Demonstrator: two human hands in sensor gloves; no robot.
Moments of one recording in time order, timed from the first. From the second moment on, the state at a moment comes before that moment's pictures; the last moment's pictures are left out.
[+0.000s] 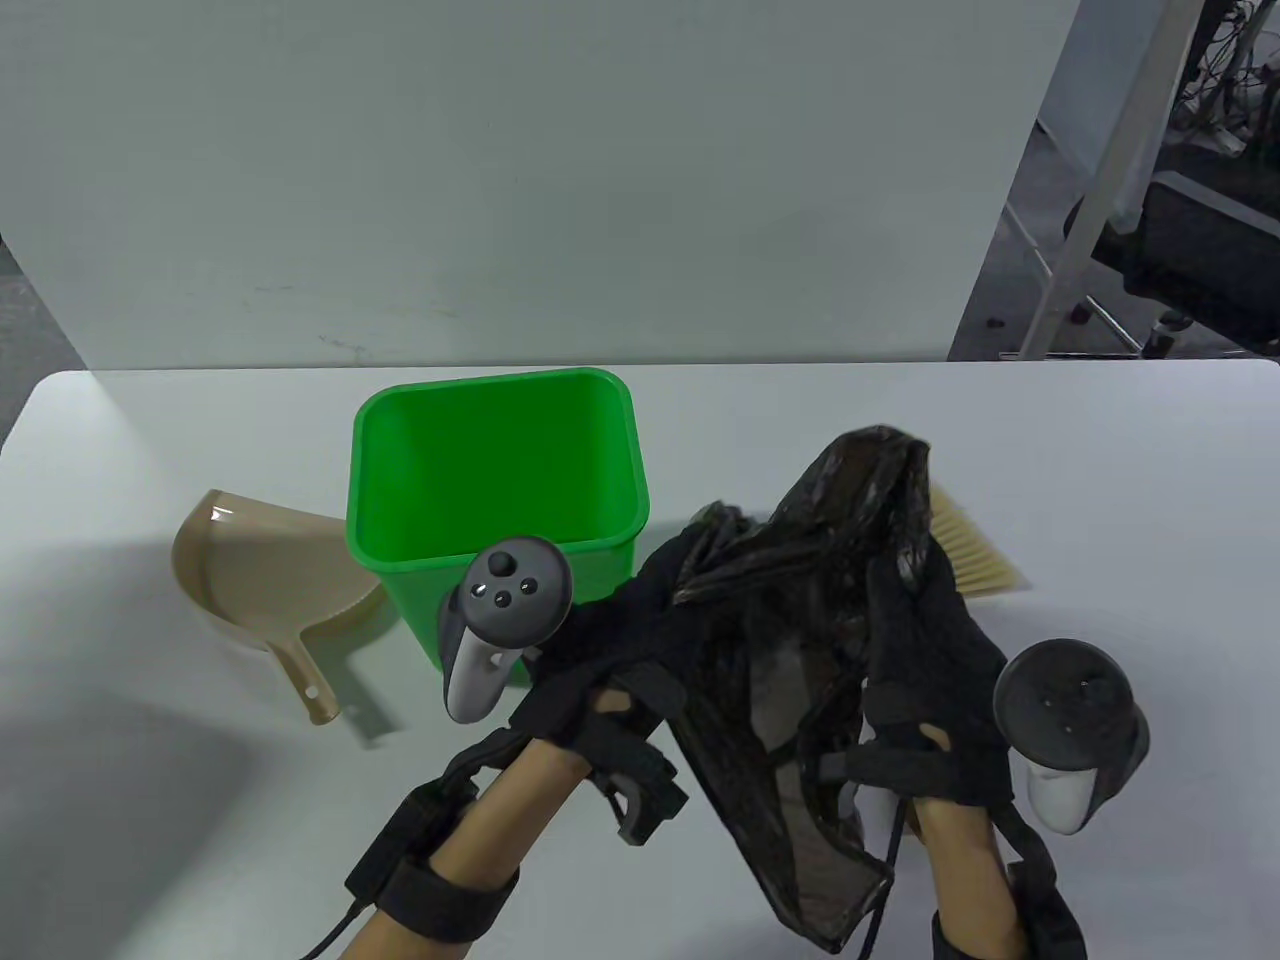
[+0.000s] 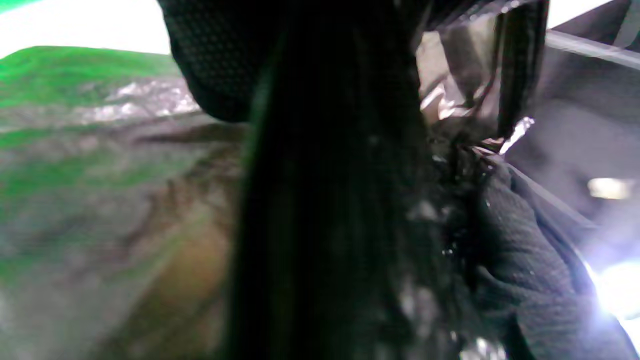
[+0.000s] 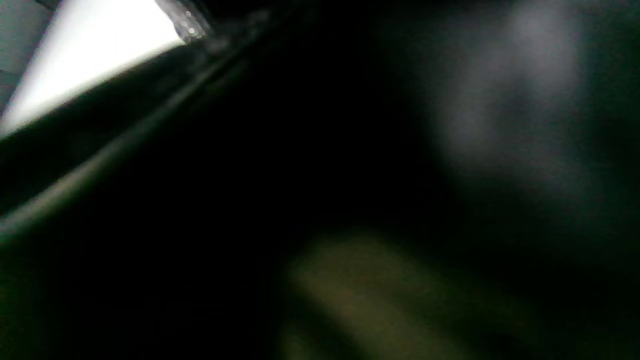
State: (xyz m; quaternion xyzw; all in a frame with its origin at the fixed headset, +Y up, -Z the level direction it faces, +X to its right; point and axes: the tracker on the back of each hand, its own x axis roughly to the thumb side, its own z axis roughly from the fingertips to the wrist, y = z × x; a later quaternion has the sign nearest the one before) left_hand -0.075 -0.496 -0.306 -0.01 -0.27 0.55 0.79; right_hand 0.175 -0.486 -0.246 0.08 -0.30 0.81 0.49
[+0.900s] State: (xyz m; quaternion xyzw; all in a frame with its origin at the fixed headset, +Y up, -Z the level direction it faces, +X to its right) left_hand -0.092 -0.553 -0.344 -0.06 -0.26 0.52 0.81; right_hand 0.195 -0.564 -0.276 0.13 -0.10 0.83 0.53
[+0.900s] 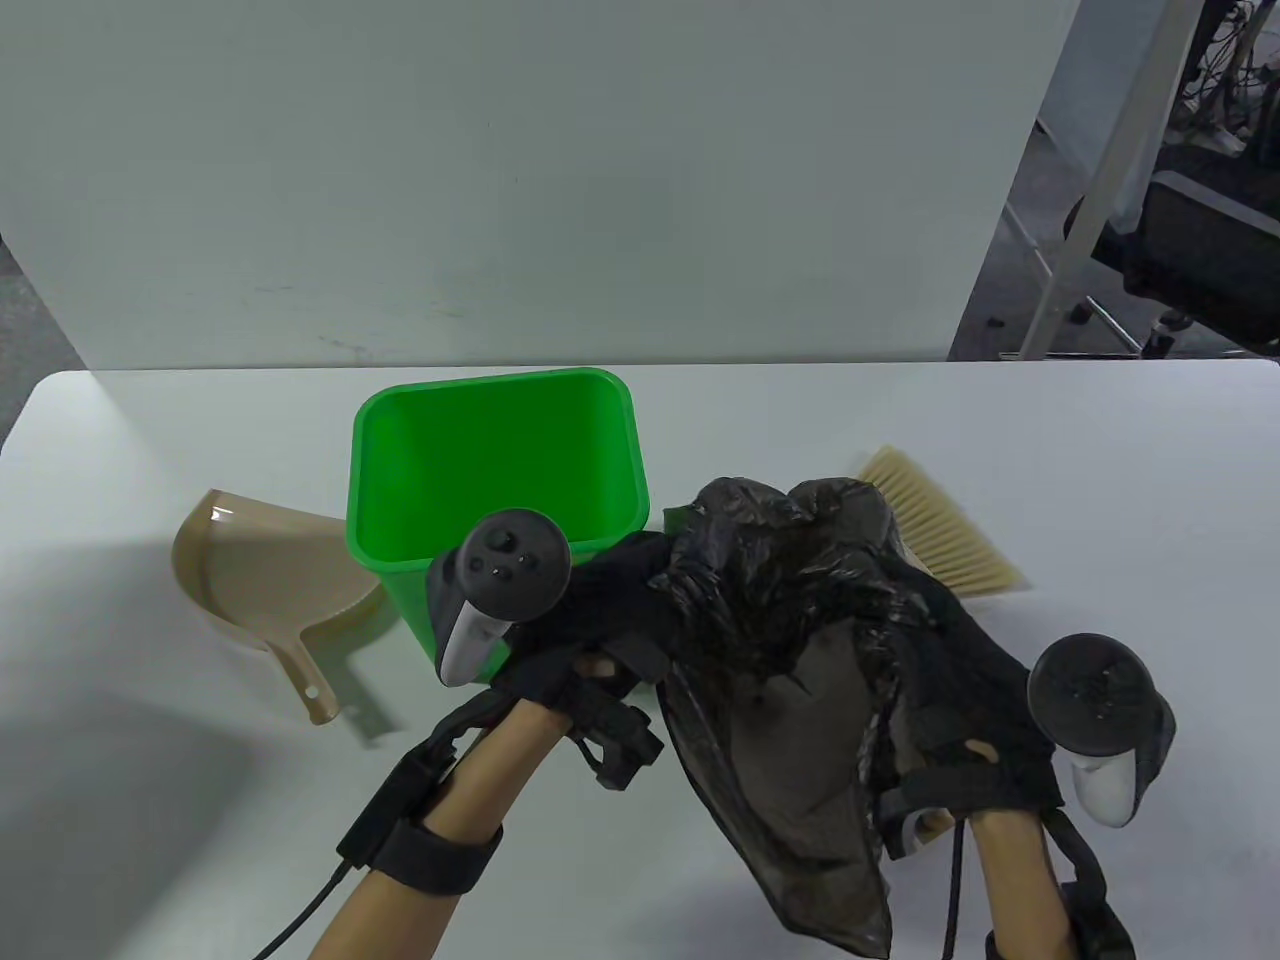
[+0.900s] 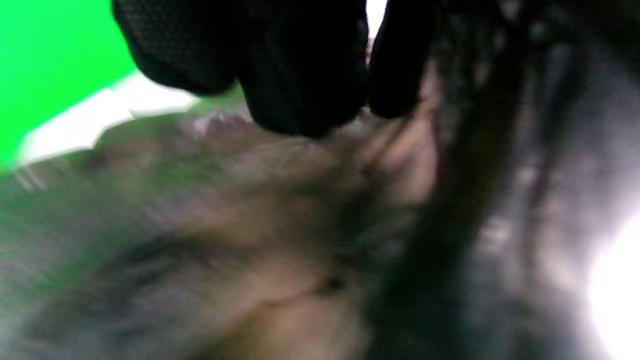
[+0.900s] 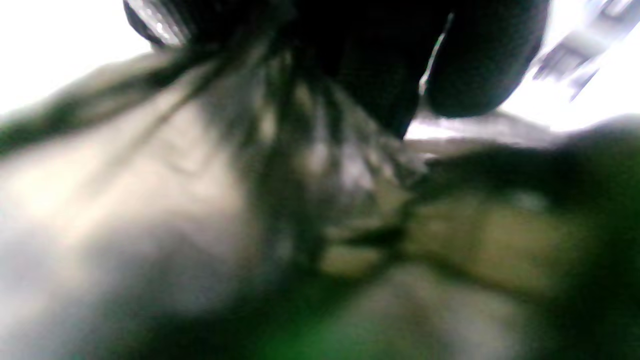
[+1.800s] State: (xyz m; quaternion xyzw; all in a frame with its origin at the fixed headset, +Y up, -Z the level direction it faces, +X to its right) left_hand -0.182 -0.477 -0.282 0.05 -0.35 0.67 0.65; right_hand 0.001 -0.471 -0.286 0.42 -0.11 0.64 0.64
